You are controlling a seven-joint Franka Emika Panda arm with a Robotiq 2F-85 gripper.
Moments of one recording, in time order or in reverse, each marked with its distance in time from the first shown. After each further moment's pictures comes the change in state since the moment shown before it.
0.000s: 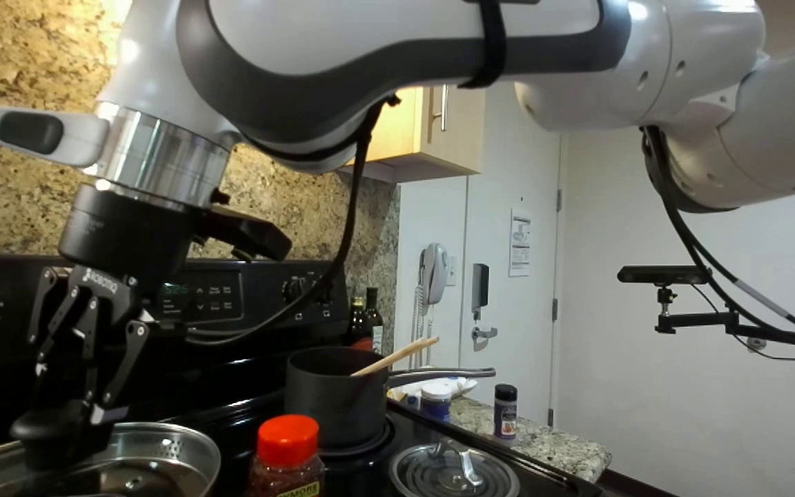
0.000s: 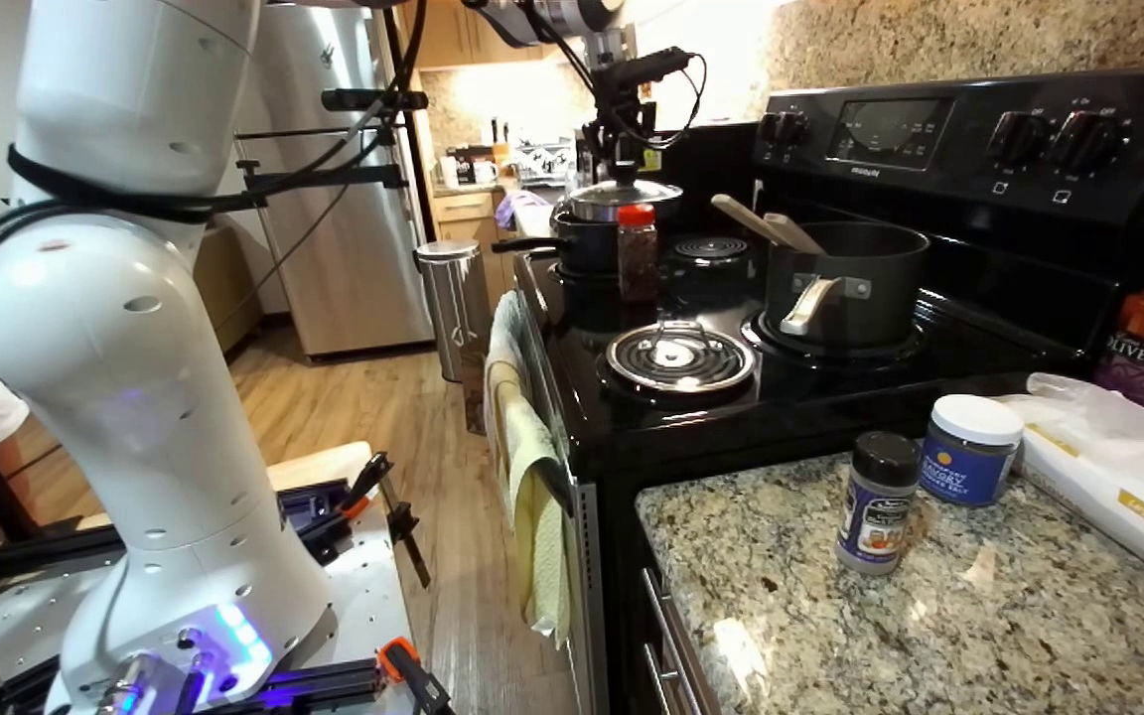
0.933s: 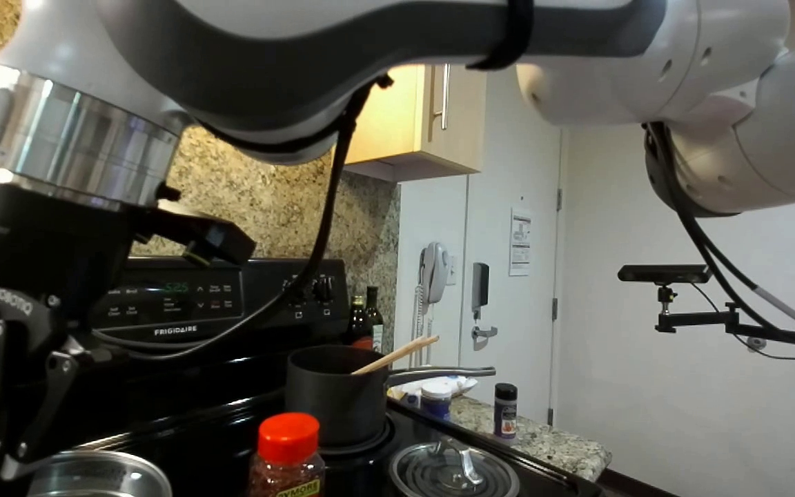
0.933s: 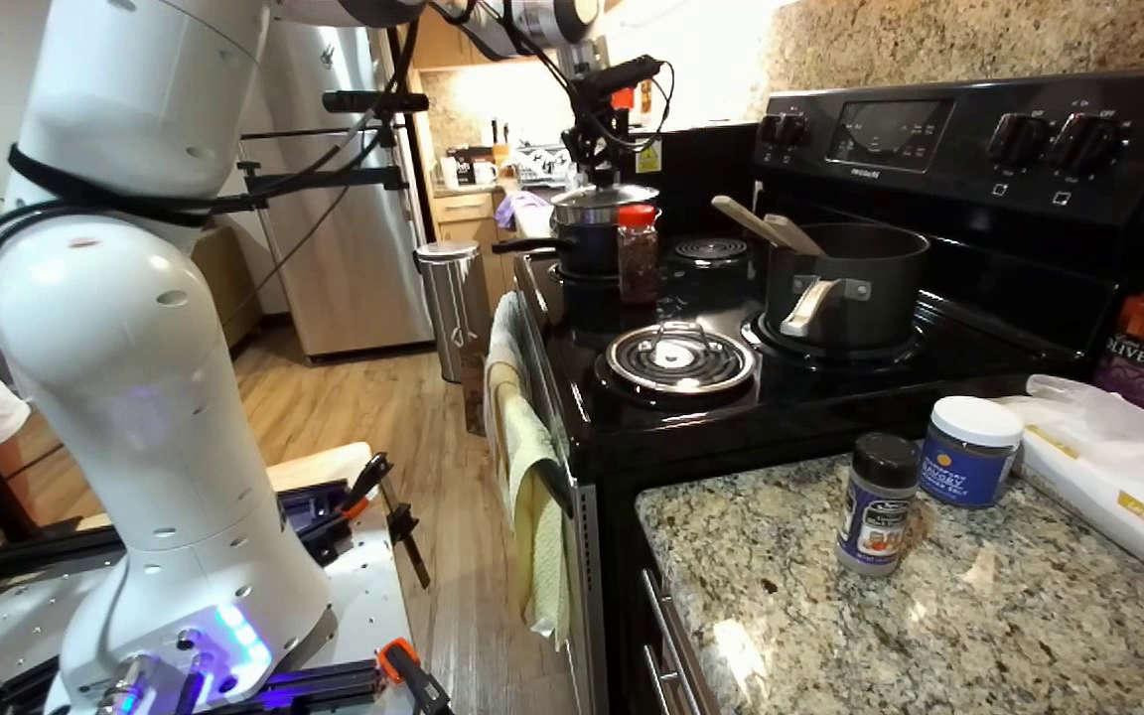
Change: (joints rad) arm 0.119 0.039 -0.045 0.050 -0.028 0.002 -0.051
